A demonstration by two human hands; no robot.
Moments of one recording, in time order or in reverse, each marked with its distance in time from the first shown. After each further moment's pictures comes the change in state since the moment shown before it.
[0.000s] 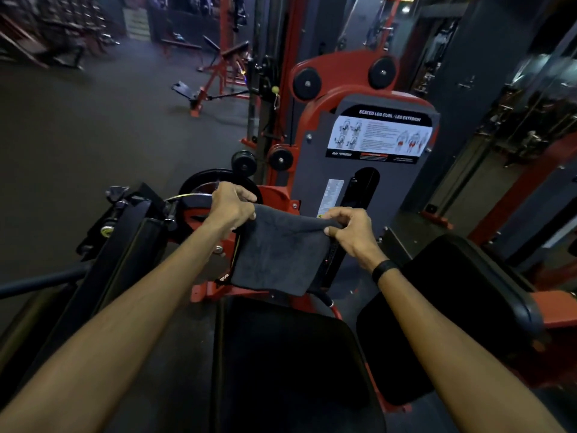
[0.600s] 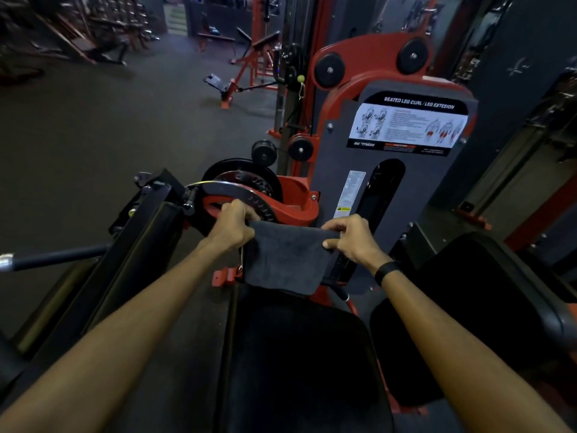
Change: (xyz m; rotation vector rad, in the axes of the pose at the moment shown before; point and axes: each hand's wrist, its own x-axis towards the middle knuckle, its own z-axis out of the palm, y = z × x) left_hand -0.028 -0.051 0.008 0.372 -0.132 0.127; right_hand 0.001 0.036 0.014 -0.161 -0.287 -0.040
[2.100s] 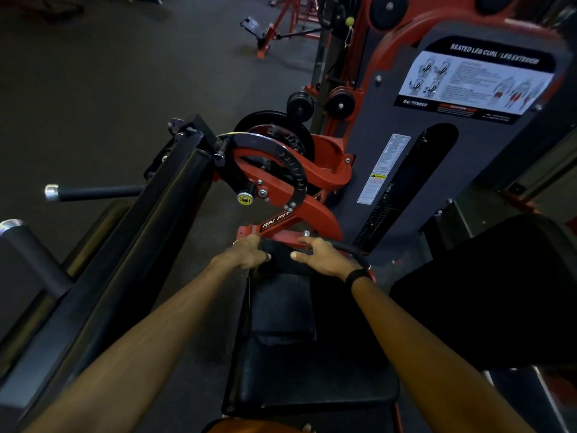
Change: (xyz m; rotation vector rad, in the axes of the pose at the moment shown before) left_hand -0.071 -0.089 0.077 0.019 -0.419 -0.400; right_hand -0.044 0.004 0.128 -0.031 -0.570 0.142
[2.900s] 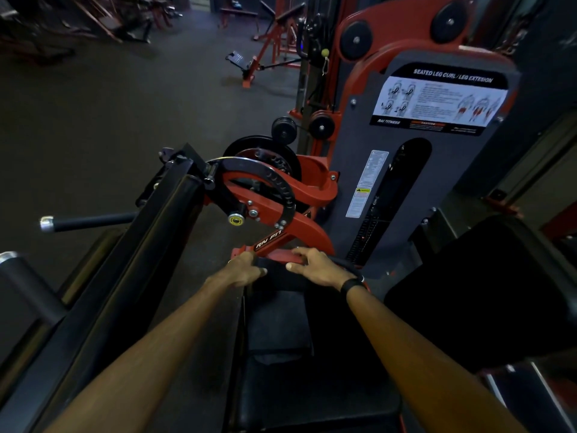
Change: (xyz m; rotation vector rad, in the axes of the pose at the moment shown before) left_hand -0.008 0.007 0.004 -0.047 0.022 0.046; right_hand -0.009 0.002 -0.008 -0.002 0.045 -0.004
